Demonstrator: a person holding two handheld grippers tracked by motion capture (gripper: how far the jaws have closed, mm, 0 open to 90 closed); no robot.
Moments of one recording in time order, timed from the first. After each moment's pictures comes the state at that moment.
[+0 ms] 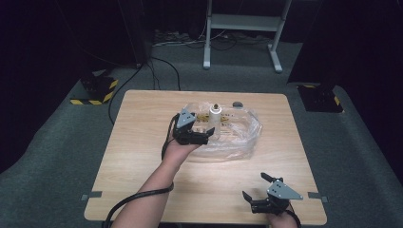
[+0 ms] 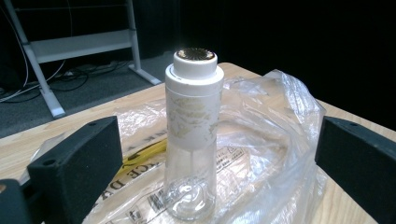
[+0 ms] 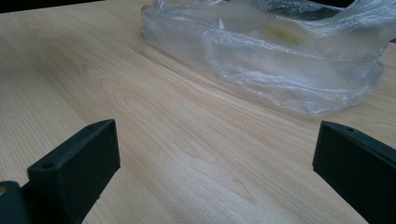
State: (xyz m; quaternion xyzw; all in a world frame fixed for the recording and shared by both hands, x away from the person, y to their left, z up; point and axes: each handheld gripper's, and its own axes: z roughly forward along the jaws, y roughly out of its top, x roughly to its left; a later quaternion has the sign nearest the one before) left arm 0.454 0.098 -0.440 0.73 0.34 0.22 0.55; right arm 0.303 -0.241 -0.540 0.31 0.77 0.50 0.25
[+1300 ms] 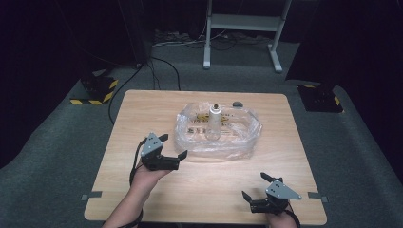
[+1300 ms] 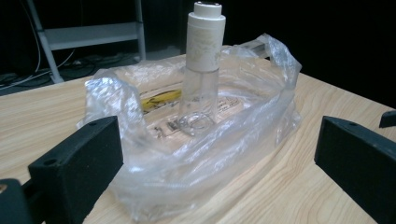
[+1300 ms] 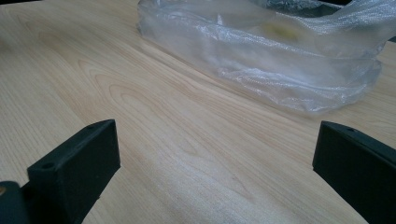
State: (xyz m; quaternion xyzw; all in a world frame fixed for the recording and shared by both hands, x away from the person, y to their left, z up) left arm 0.367 0.182 -0.465 0.72 0.35 0.22 0.55; right arm 0.303 -0.239 -0.540 0.31 0.77 0.49 0.25
